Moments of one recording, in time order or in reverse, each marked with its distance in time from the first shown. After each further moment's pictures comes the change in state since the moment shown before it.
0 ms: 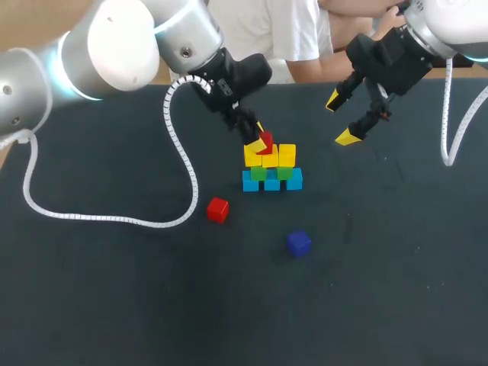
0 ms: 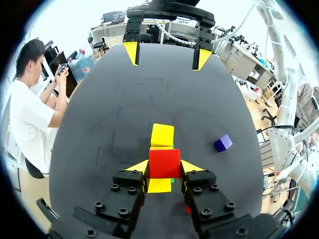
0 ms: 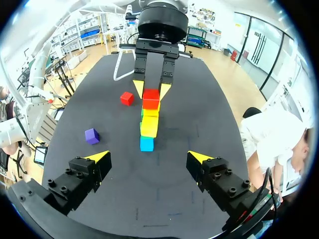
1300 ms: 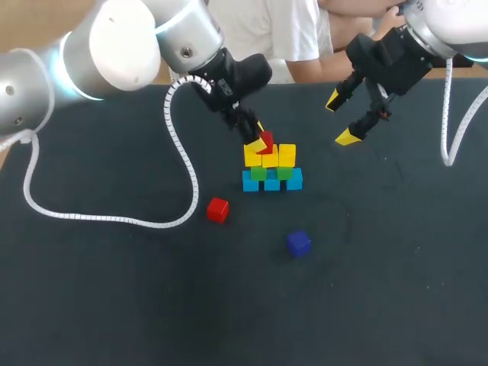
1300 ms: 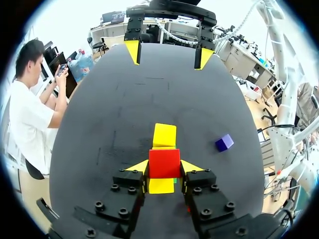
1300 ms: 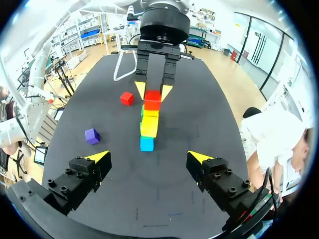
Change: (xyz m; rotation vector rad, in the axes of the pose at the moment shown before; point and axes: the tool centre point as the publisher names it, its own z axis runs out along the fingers) left arm 0.000 0.004 0.002 0.000 0.000 0.008; right arm 0.000 0.000 0.000 0.000 0.000 0.000
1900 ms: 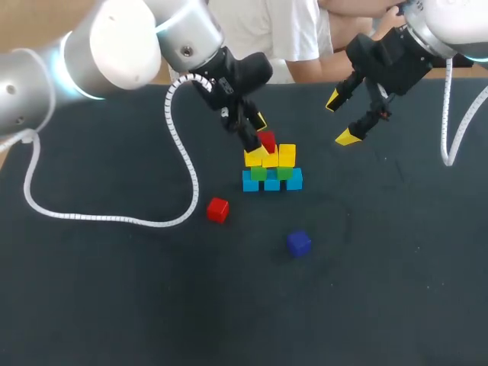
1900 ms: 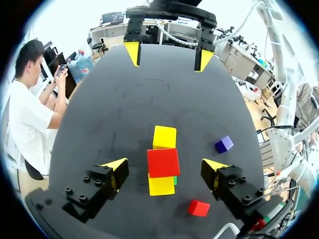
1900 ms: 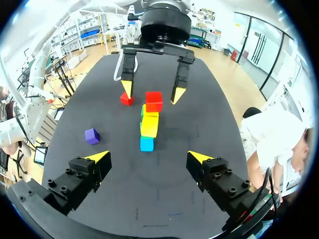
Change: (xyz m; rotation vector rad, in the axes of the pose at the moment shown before) left arm -0.004 0.002 -0.002 -0.001 -0.015 -0.008; right arm 0.000 0.000 0.000 0.000 0.000 0.000
